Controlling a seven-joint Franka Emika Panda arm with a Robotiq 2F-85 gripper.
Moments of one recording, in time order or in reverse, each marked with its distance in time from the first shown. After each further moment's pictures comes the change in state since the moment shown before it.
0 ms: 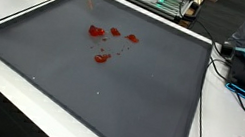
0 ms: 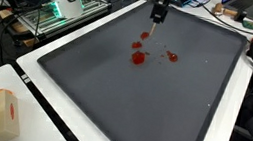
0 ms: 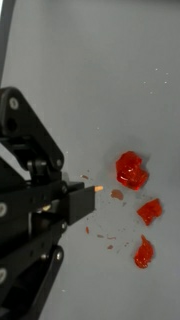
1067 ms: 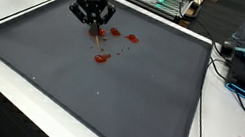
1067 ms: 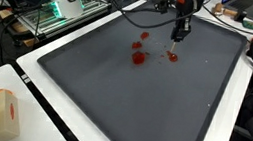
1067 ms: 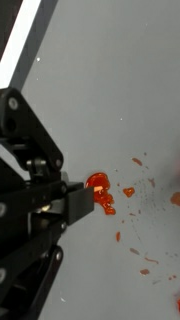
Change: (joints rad) arm 0.039 0.159 0.097 -0.043 -0.010 0.364 -0.144
